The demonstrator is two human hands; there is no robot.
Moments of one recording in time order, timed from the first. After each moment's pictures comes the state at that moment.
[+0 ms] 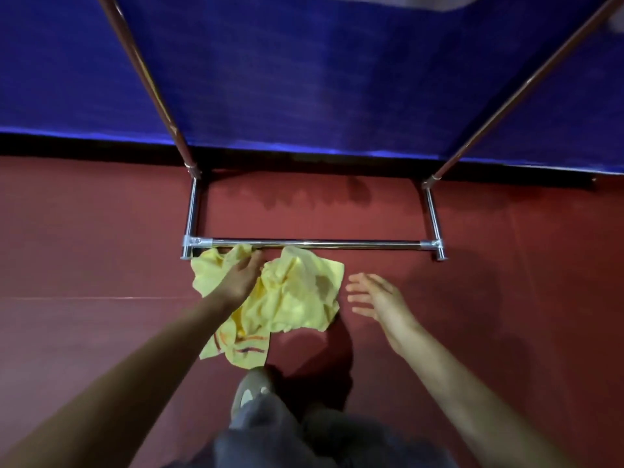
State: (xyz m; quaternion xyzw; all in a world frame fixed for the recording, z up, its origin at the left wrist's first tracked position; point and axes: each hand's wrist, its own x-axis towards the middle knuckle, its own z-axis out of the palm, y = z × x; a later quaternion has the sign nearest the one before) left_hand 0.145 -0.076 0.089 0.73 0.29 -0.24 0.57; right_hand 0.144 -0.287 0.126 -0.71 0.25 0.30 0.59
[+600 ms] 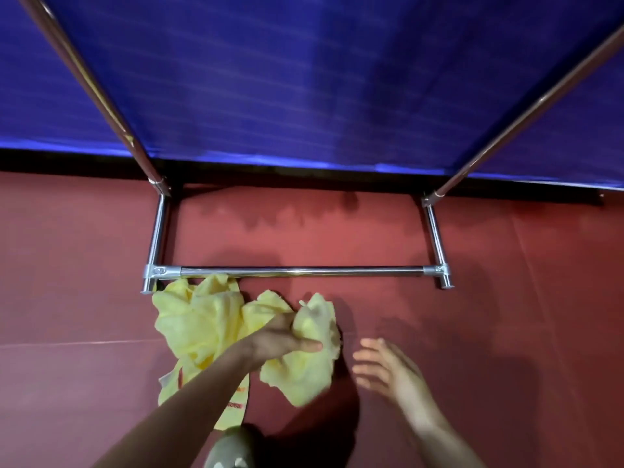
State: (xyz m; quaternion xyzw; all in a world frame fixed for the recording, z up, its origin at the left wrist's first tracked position) left_hand 0.175 -0.131 -0.019 0.66 0.14 -0.45 0.59; right_hand 0.146 -0.321 0.036 -0.63 0.35 0.29 0.63
